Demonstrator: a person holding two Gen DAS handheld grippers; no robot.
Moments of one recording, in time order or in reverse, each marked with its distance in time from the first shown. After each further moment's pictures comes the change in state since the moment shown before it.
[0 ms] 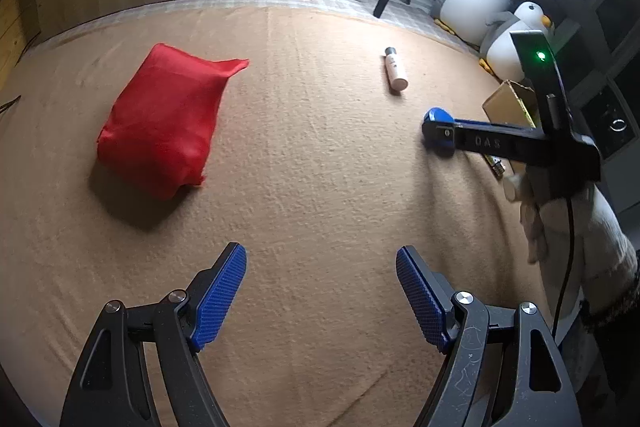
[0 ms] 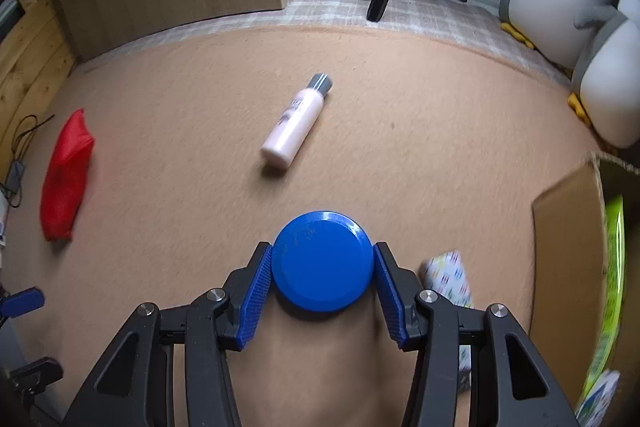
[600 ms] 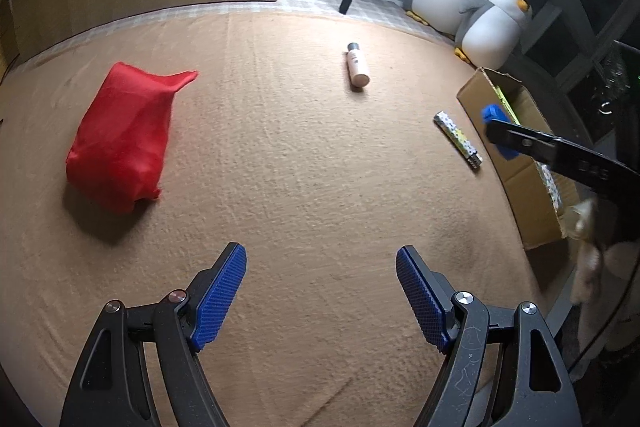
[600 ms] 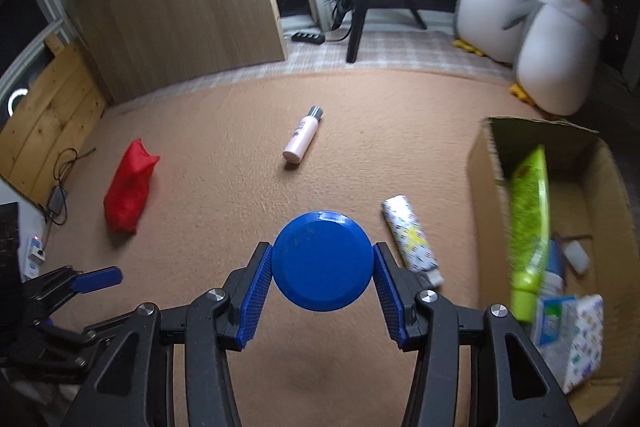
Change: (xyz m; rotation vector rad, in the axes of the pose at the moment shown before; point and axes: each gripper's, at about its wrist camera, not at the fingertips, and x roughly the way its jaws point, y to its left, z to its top) left arm 0.005 -0.035 0.003 0.060 0.001 -0.032; right arm -0.097 -0.022 -0.047 0.095 -0.139 0.062
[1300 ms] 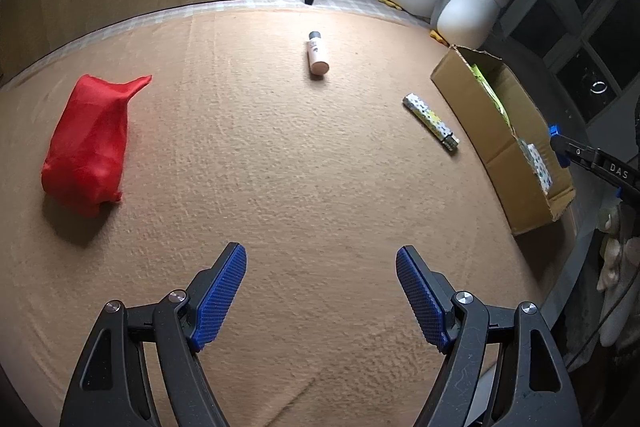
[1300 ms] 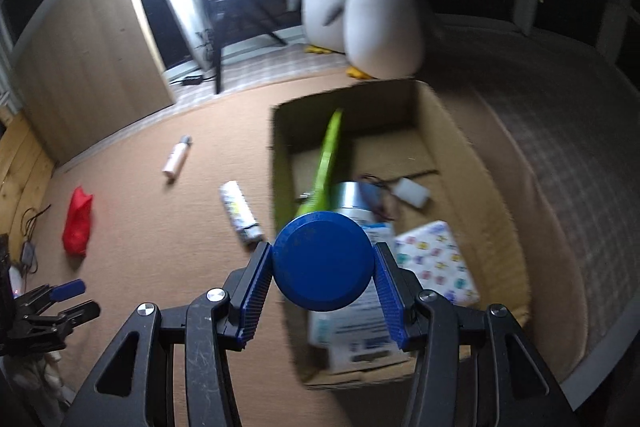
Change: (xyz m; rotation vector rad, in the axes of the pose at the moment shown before) left arm 0.006 -0.034 -0.006 0.061 0.018 -0.015; right arm -0.075 -0.119 -0.052 0.231 -0.080 -0.192
